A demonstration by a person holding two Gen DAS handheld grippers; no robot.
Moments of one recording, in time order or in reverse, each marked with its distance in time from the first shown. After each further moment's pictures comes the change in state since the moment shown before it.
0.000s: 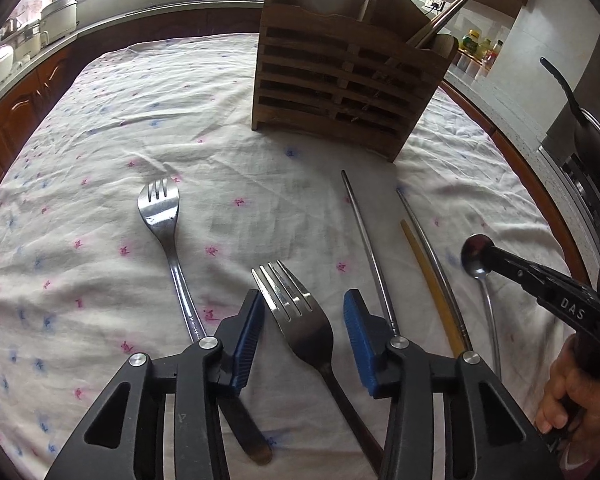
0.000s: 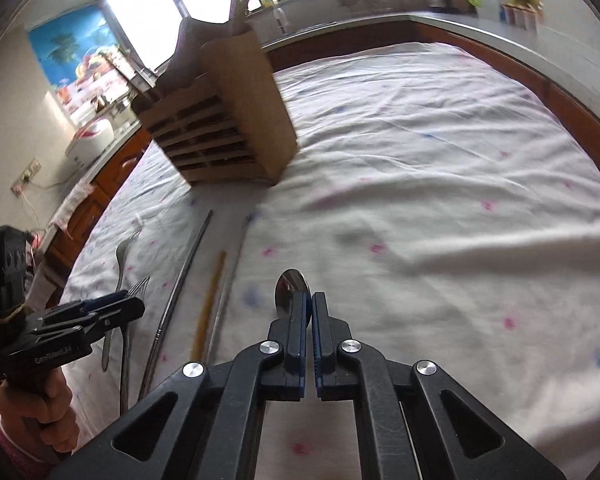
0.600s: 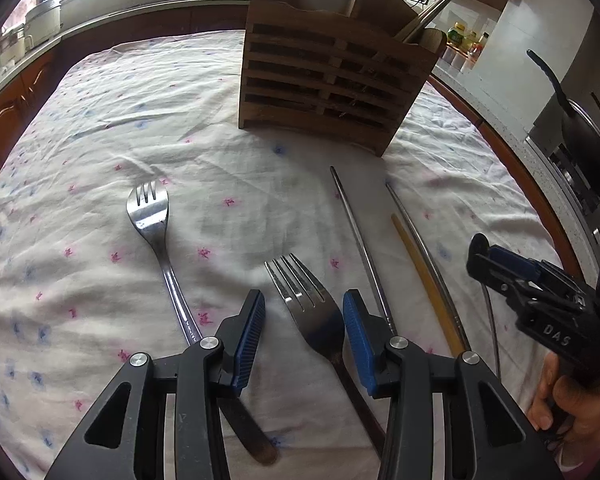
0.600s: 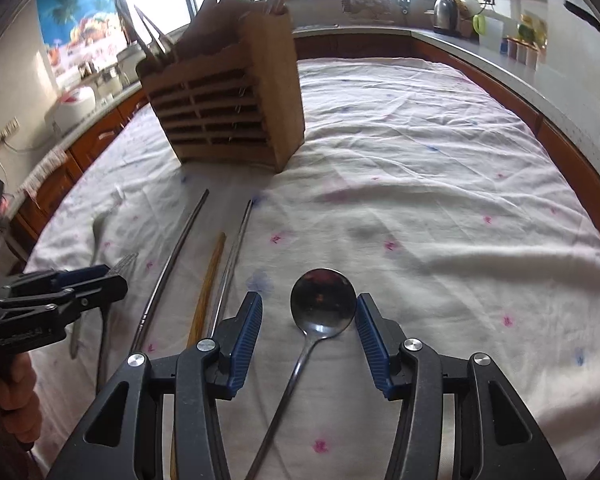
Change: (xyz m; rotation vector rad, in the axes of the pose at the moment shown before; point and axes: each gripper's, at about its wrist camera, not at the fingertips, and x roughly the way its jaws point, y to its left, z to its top) left arm 0.004 0.003 0.005 0.032 0.023 -0.038; right arm 0.012 0.038 -0.004 -0.133 0.005 -0.181
